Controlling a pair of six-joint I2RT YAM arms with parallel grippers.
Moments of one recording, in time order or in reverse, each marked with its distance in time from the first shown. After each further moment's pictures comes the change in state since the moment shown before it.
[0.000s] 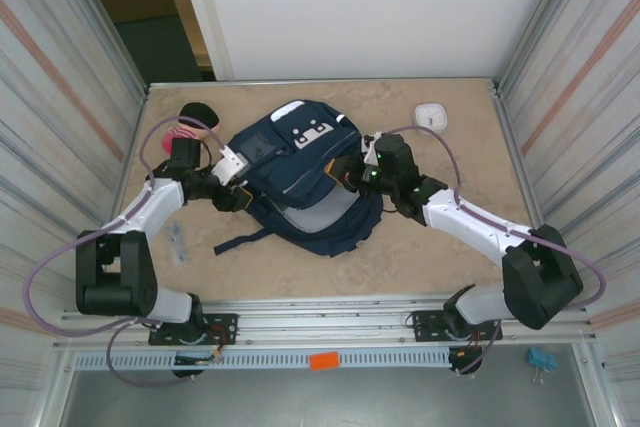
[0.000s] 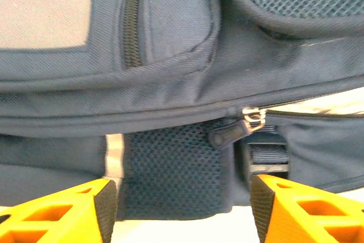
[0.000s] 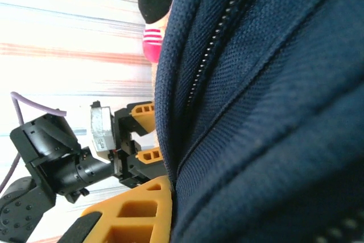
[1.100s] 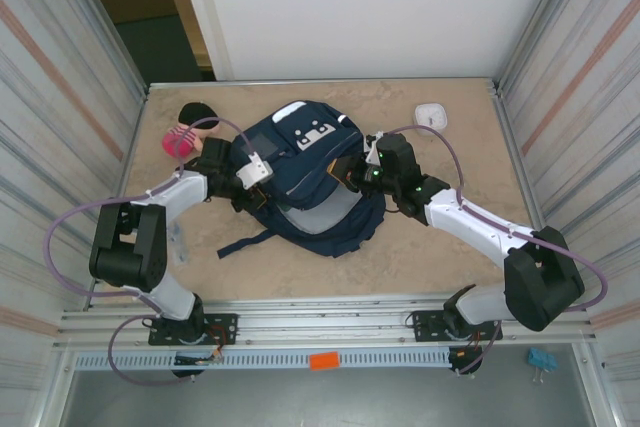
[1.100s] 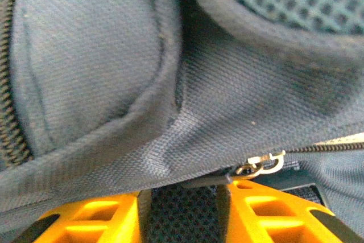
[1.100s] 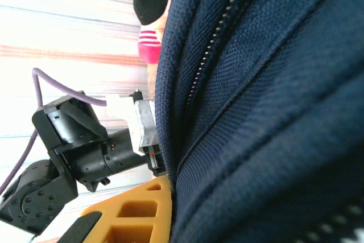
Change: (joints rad) left arm -0.151 0.172 0.031 0.105 -0.097 0.030; right arm -0.006 -0.005 0.001 -0.023 0.000 -0.006
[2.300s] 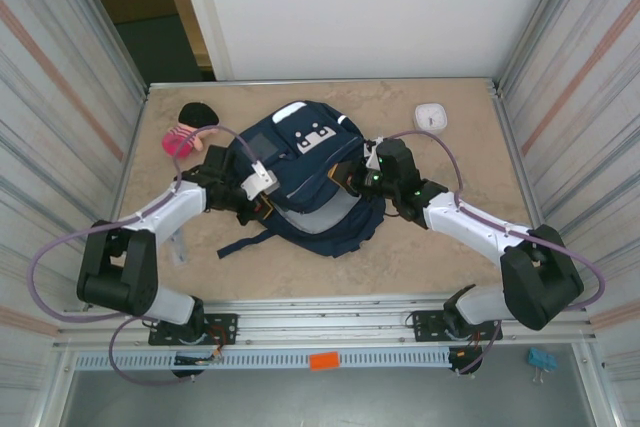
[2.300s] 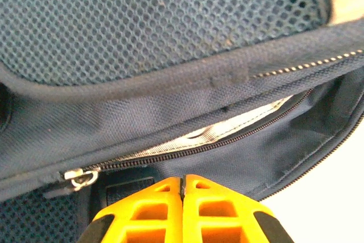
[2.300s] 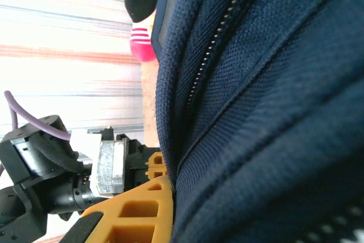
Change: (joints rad) left arm -0.062 -0.154 -0.060 -0.155 0.142 -0.141; right arm 0.000 0.008 -0.053 0.051 0.001 0.001
